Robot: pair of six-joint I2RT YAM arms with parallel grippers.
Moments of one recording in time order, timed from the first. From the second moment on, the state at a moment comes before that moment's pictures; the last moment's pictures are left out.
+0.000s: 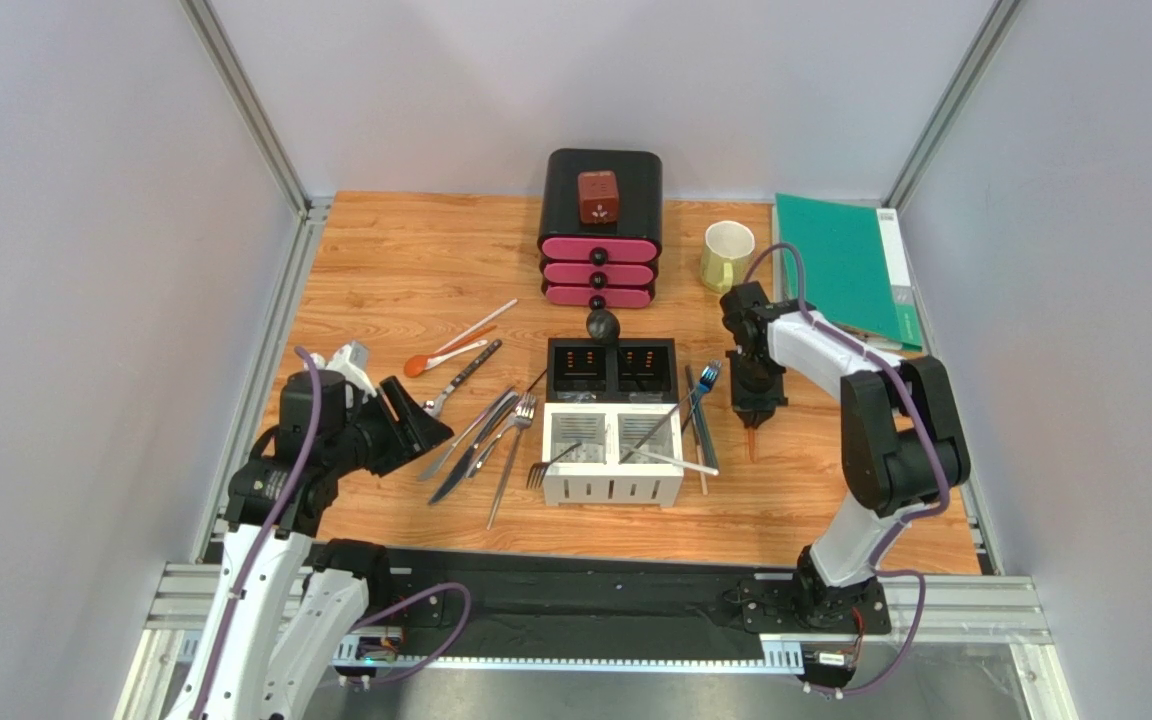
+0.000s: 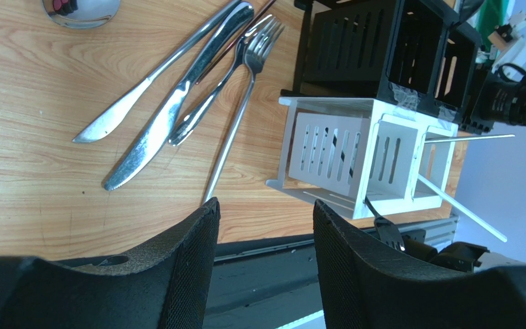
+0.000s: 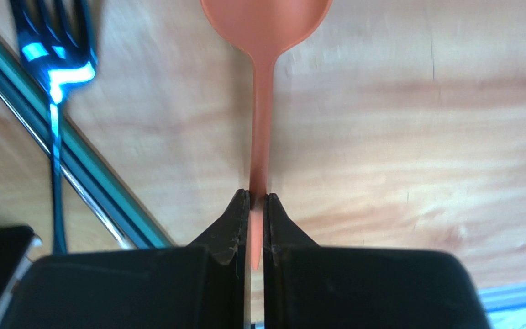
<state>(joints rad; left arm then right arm) -0.14 0.59 0.74 -0.89 0.30 -0.67 0.26 1.73 1.11 -0.83 0.16 0.31</state>
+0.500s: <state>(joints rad) -0.14 0.50 0.74 -0.92 0.31 -0.67 0.32 1.69 1.11 -0.89 0.25 0.39</state>
